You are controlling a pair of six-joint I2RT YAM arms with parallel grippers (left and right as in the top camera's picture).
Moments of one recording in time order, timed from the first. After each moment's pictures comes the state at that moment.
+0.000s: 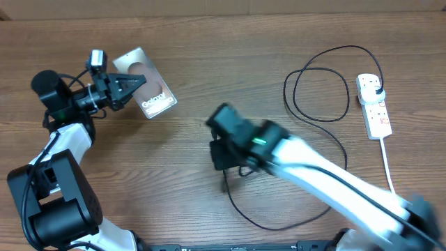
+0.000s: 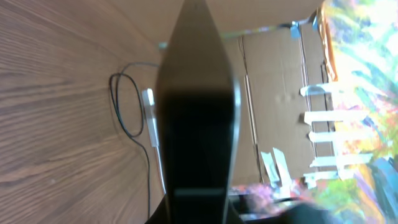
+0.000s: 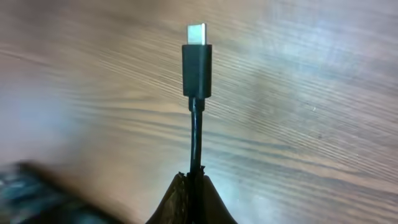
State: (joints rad) left arm 0.35 1.79 0.95 0.70 1.56 -1.26; right arm 0.85 1.50 1.31 -0.91 -0.10 0.62
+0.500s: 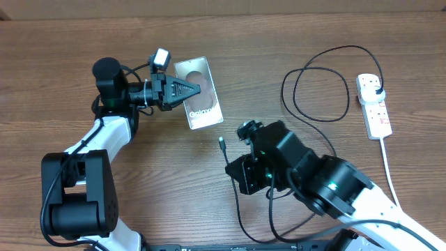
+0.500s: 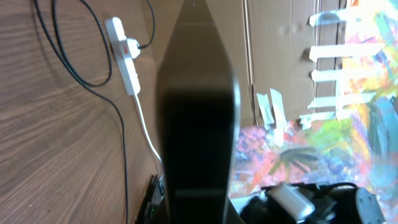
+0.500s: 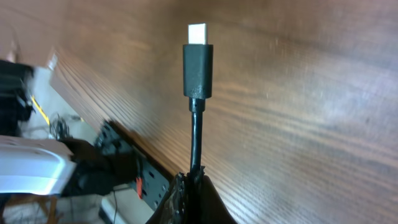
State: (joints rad) left arm 0.04 1.79 0.95 0.70 1.54 -1.26; right arm 0.85 1.16 1.09 -0.80 -0.29 0.59
